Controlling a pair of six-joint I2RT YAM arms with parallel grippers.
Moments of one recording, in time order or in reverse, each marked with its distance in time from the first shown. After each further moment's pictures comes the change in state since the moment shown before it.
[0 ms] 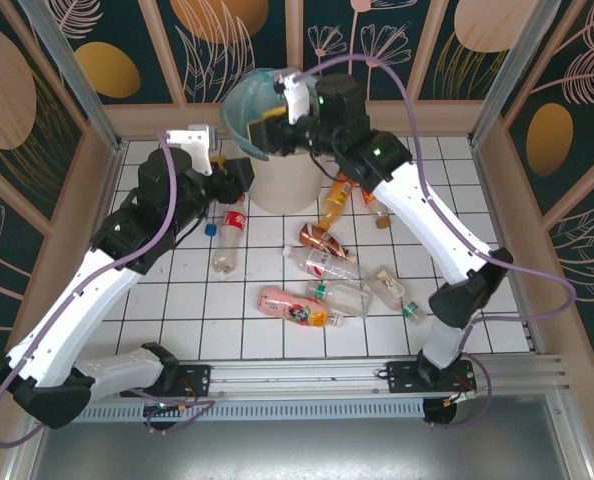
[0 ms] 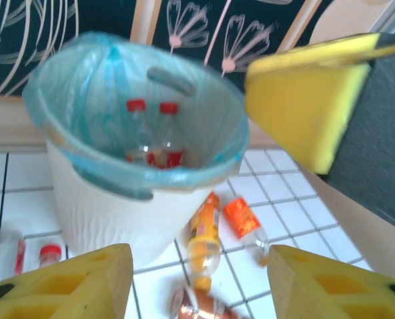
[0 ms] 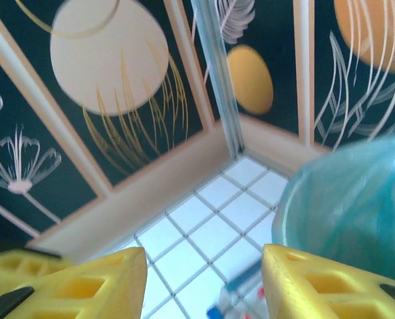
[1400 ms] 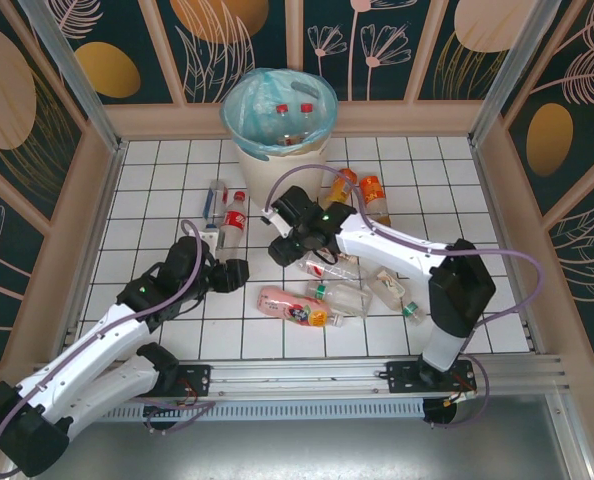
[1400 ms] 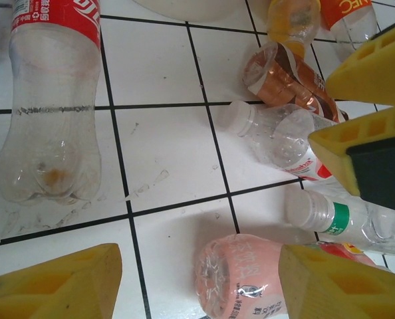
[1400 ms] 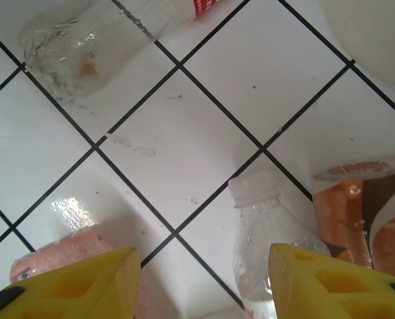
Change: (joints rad) left arm 0.002 -0.311 -0.774 0.046 0.145 -0.140; right arm 0.170 0.014 -0.593 -0.165 0.286 -0.129
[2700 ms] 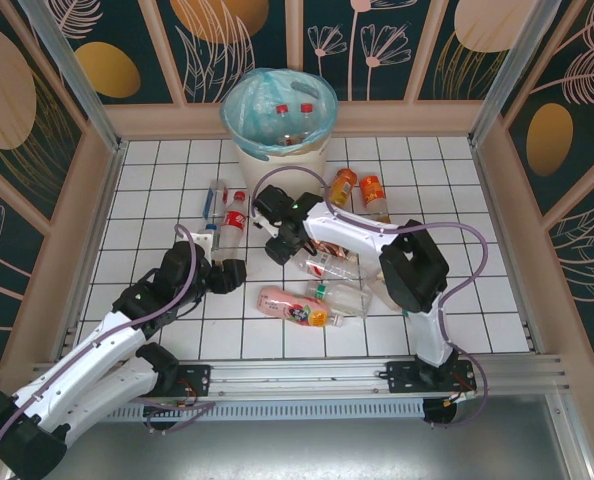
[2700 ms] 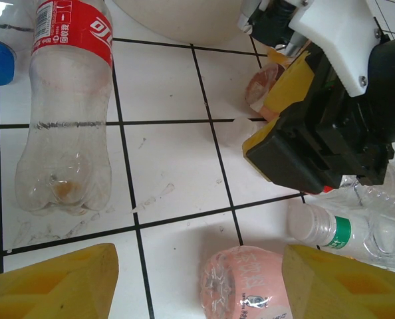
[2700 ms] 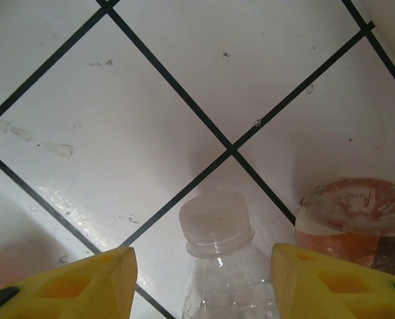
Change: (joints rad) left arm 0.000 -0.061 -0.032 0.029 -0.039 -0.003; right arm -0.014 0.282 0.225 -0.167 0.108 -0.090
